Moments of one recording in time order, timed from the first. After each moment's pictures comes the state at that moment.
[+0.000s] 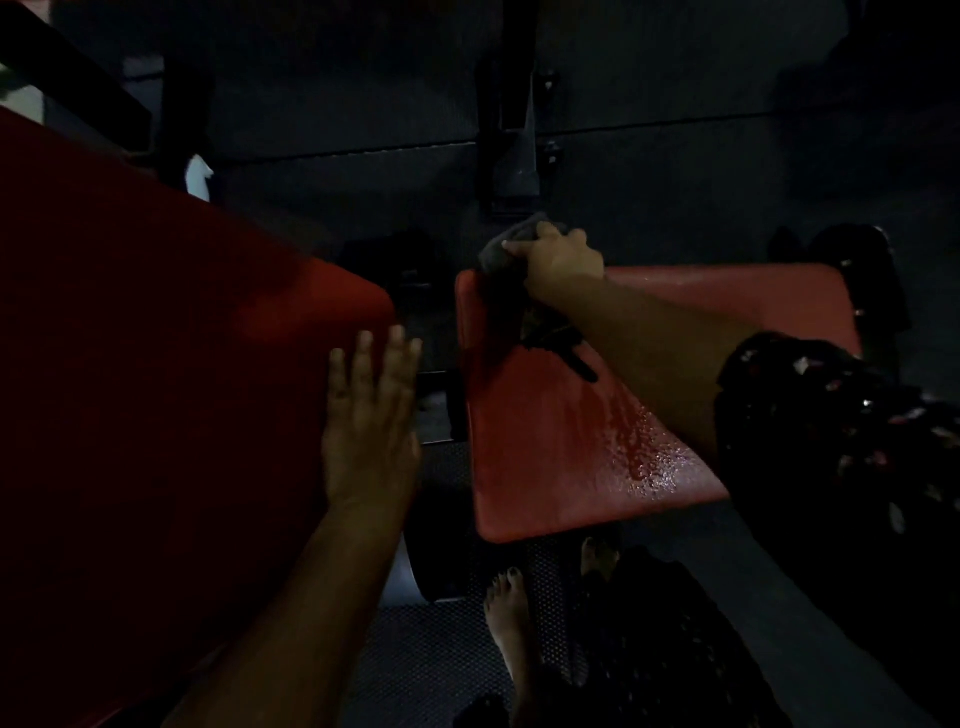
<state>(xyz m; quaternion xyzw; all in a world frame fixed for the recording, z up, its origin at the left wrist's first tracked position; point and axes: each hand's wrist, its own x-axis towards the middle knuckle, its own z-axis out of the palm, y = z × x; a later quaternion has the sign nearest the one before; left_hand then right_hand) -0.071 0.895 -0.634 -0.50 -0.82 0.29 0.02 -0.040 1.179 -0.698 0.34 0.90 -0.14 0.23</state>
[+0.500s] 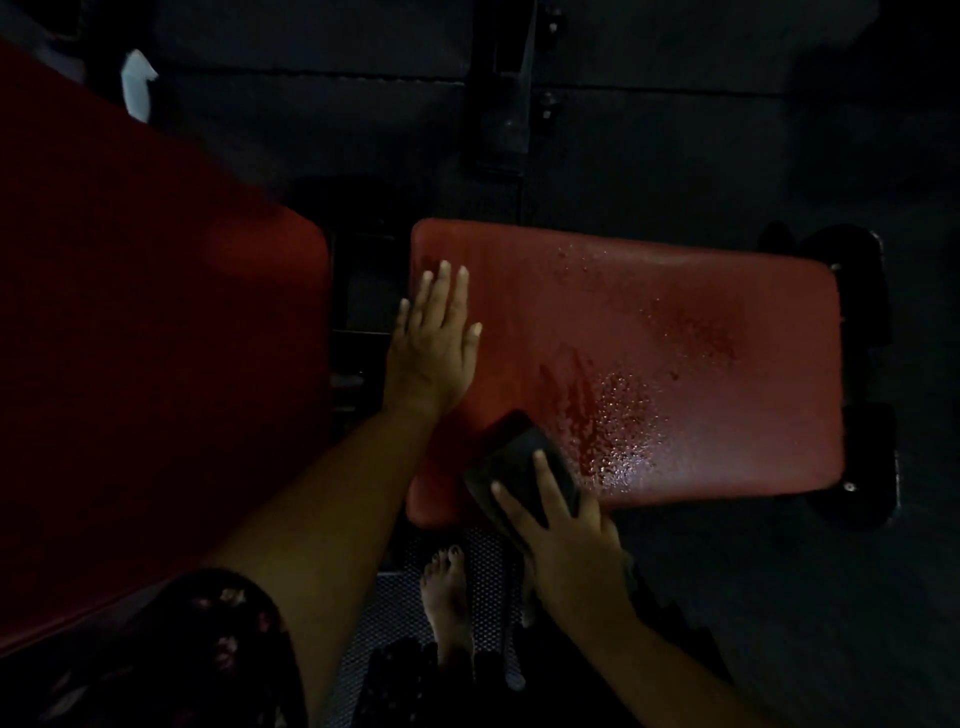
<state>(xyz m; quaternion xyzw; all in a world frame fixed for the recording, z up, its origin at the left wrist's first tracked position) -0.036 0.996 -0.754 -0.44 -0.88 -0.10 -0.18 0.215 0.980 -0.718 0.27 0.93 -0.16 0.19</state>
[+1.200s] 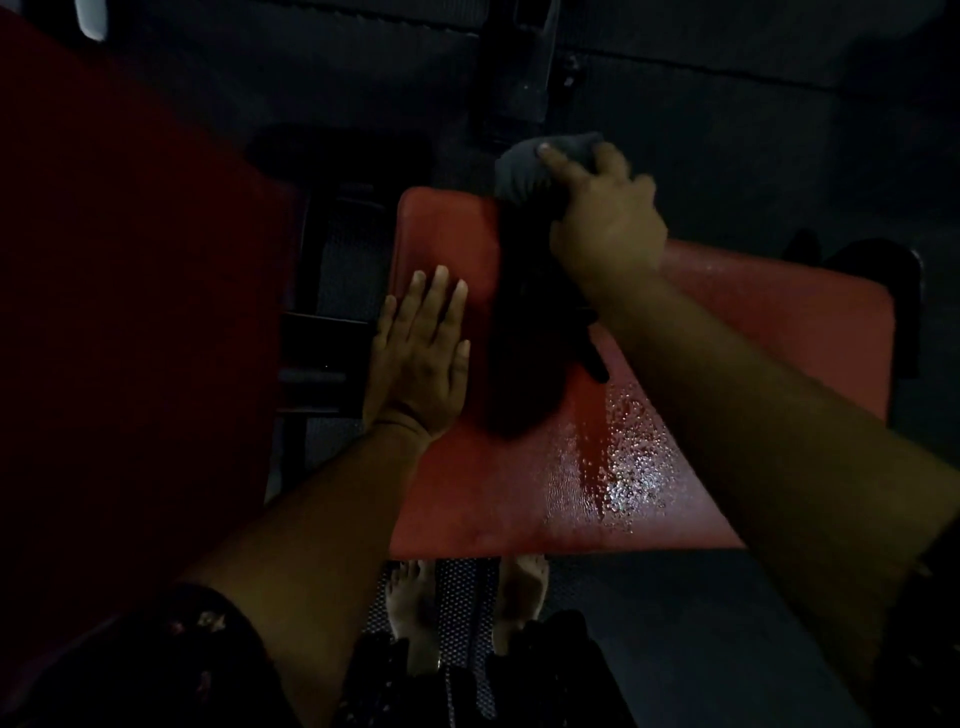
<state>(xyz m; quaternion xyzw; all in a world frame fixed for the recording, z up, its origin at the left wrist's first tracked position) -0.026 0.986 -0.816 -0.46 -0.87 -0.19 -0.04 0.002 1.203 -0.736 0.40 0.90 -0.14 0.12</state>
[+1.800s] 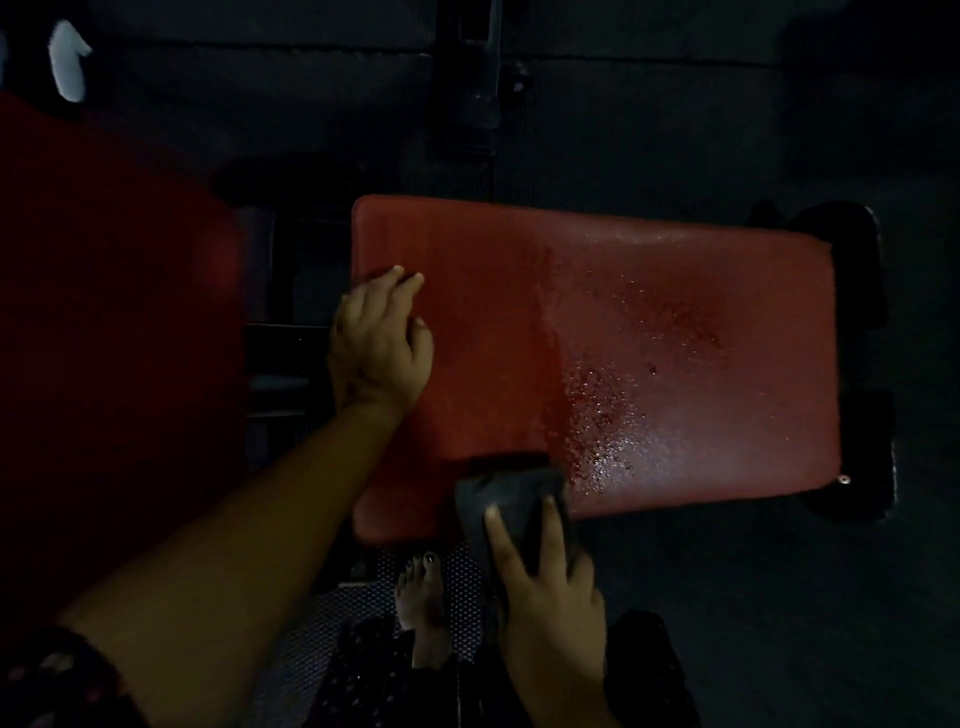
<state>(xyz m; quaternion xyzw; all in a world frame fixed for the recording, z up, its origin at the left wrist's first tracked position) -0.028 0.999 -0.788 -0.40 -0.90 -0.19 -0.05 0.237 0.953 -0.720 0.45 0.83 -0.26 0.21</state>
